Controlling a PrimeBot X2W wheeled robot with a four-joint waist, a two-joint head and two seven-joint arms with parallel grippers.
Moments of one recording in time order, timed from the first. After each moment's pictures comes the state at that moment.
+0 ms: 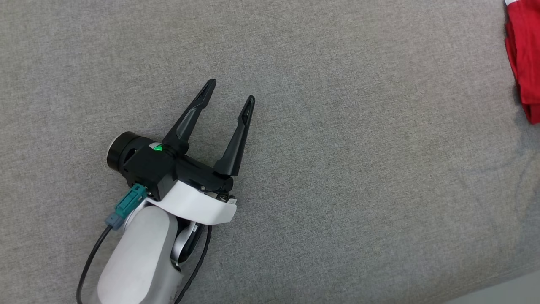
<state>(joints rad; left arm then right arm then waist) -0.43 0.07 -0.33 0.12 -0.24 -0.13 -0.26 -0.80 -0.73 0.19 0.81 -0.02 0.13 -0.26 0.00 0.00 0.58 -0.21</state>
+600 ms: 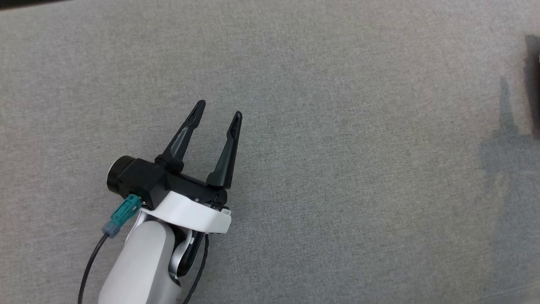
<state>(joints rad) -0.37 0.05 -0.30 0.16 -0.29 -0.13 -0.26 -0.77 -0.62 0.08 0.66 -0.01 0.13 -0.26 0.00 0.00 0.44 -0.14</state>
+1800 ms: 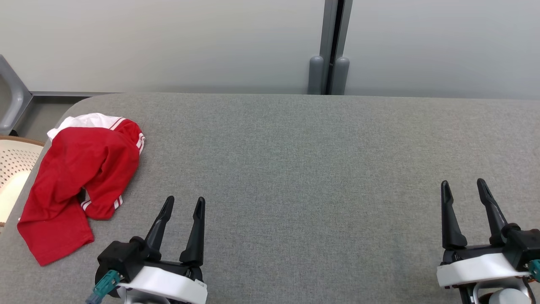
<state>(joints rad) -0.06 0.05 -0.19 0.20 -0.39 -0.10 -0.26 -0.08 -0.09 -0.03 0.20 0.11 0.13 -0.26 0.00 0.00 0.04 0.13</state>
